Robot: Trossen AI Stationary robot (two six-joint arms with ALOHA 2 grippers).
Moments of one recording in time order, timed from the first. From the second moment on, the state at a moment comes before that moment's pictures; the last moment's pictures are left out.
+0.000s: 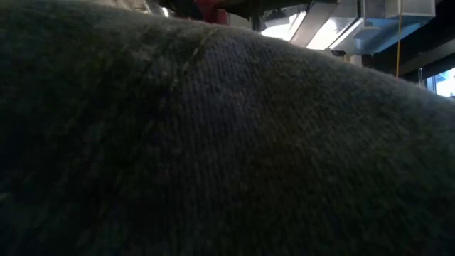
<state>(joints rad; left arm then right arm) 0.02 1.21 1.07 -0.09 -0.85 0.39 -0.41 1.61 1.51 0.00 -0.31 0.24</state>
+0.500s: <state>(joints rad) 0.02 1.26 1.06 -0.08 -0.99 0.50 -0.35 1.61 1.51 0.01 -0.36 0.26</state>
